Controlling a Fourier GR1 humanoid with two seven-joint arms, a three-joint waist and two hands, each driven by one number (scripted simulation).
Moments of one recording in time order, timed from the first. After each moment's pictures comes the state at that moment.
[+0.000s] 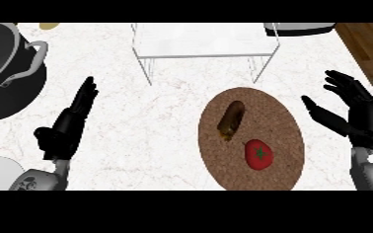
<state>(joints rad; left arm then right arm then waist) -0.10 0.41 -0.25 -1.44 0.24 0.24 -0.10 -0.12 -0.45 0.03 -1.41 -0.18 -0.39 -0.07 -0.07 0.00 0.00</state>
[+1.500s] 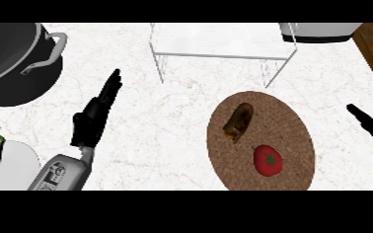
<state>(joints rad) -0.21 0.31 -0.29 -1.39 0.13 0.23 -0.03 0.25 -0.90 0.12 -2.18 -0.01 -0.09 0.57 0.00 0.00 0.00</state>
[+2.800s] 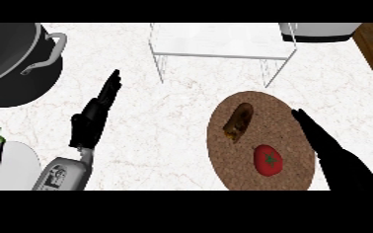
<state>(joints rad) -0.18 0.23 -0.20 -1.42 0.03 0.14 0.00 0.00 -0.55 0.44 -2.29 0.45 0.07 1.05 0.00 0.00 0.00</state>
